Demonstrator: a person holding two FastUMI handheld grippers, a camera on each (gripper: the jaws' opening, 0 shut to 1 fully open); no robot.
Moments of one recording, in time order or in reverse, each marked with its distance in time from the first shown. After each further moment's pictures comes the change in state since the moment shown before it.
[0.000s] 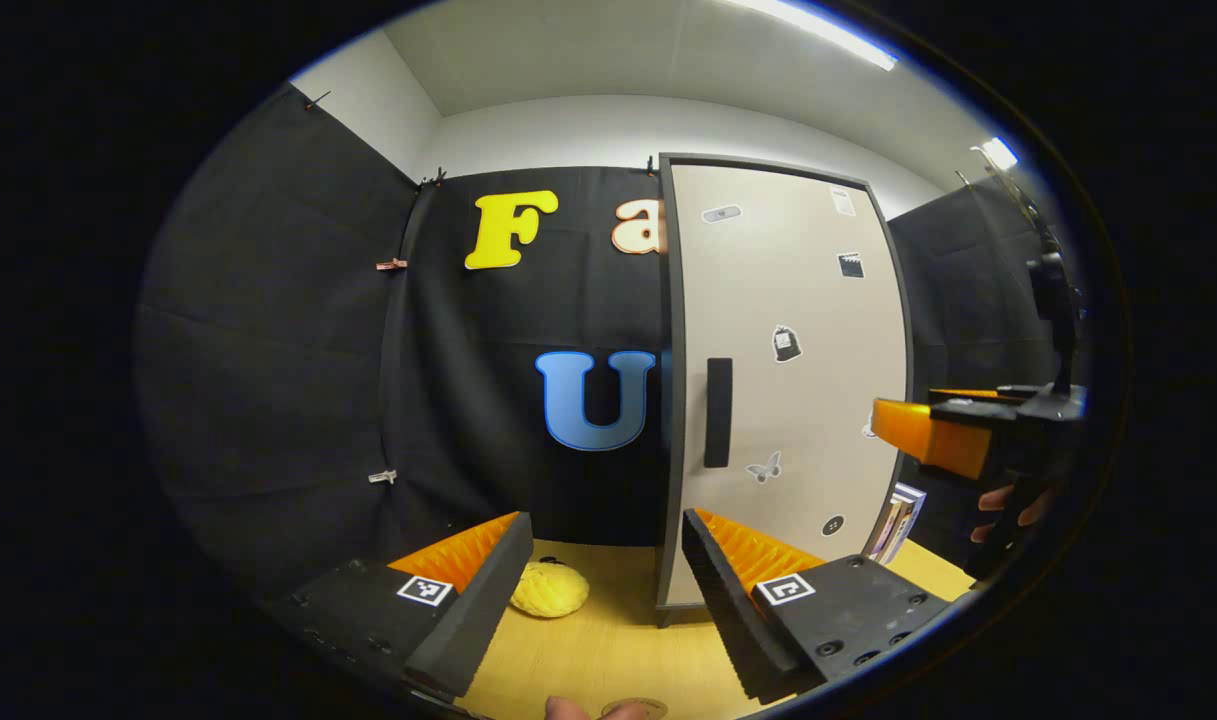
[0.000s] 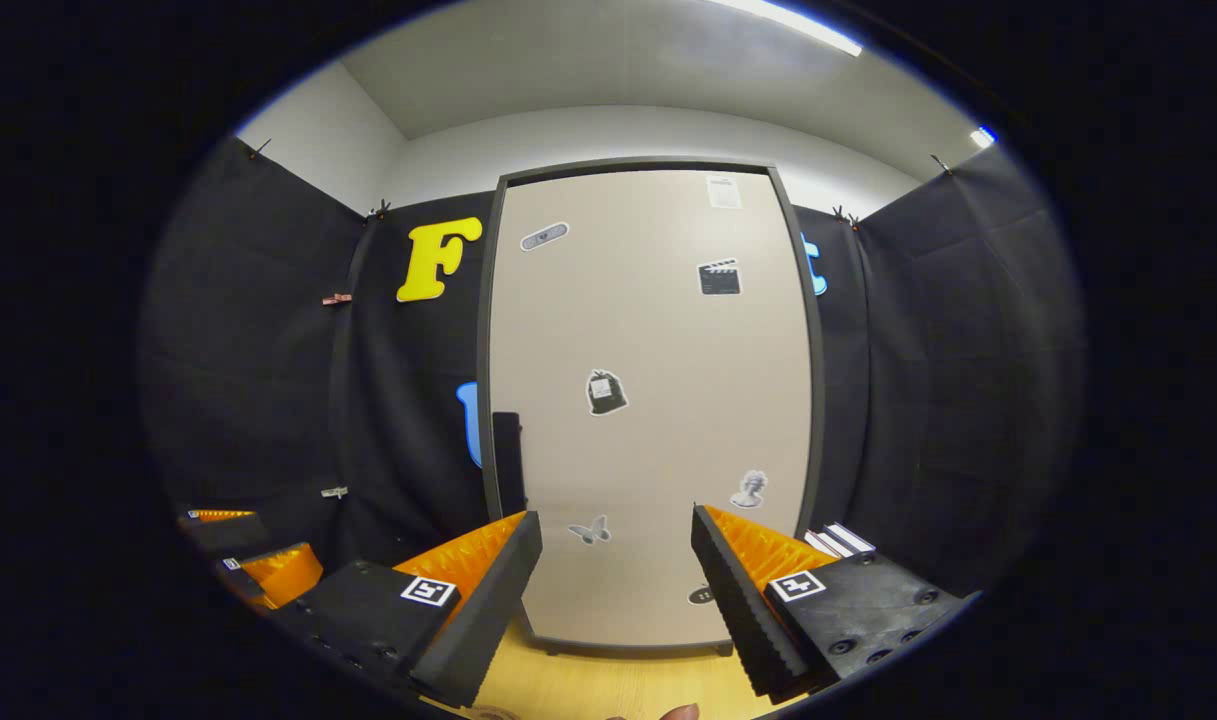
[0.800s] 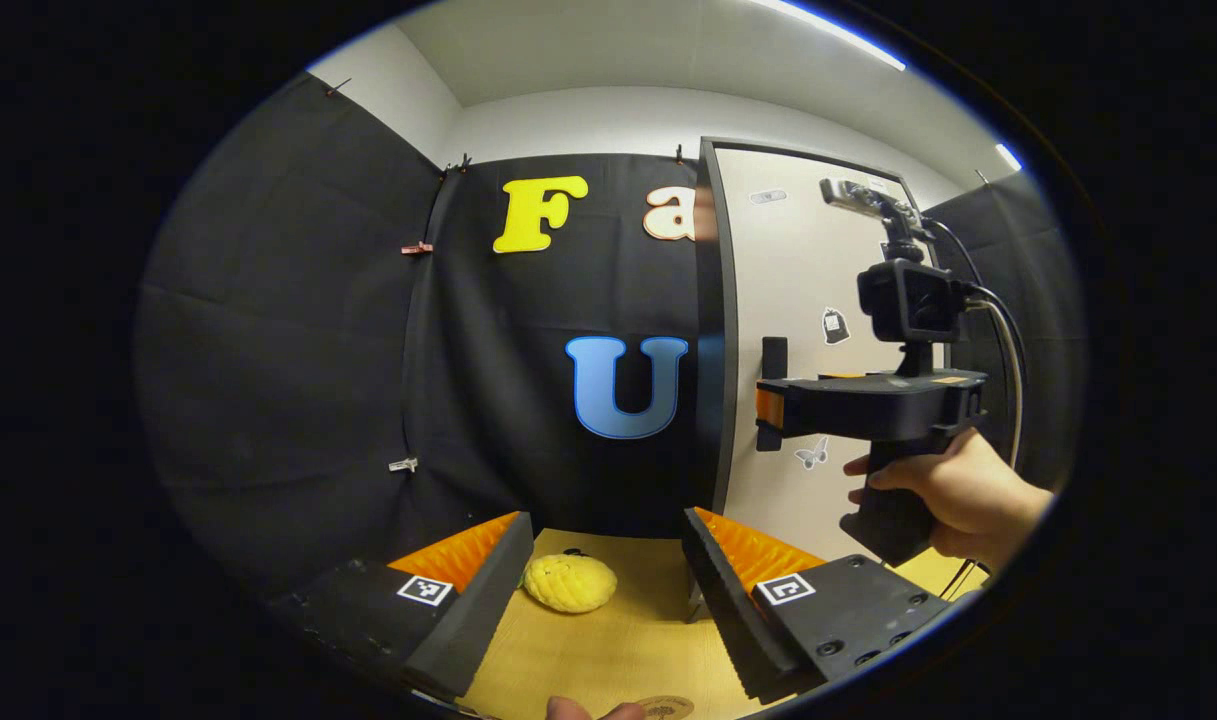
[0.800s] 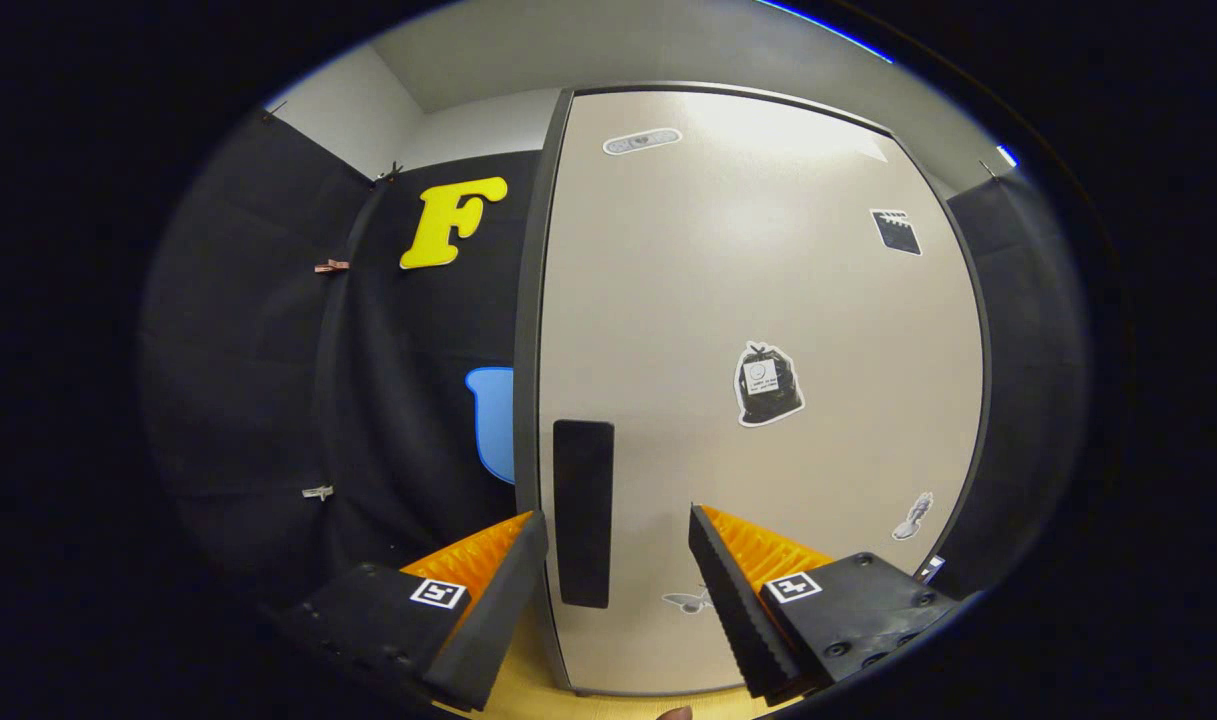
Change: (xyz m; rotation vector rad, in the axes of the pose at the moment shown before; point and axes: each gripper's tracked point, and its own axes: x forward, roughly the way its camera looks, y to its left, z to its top) left arm 0.014 0.038 -0.021 -0.020 0.025 0.043; right arm 0.151 0.082 -0.046 -0.048 0.035 -0.008
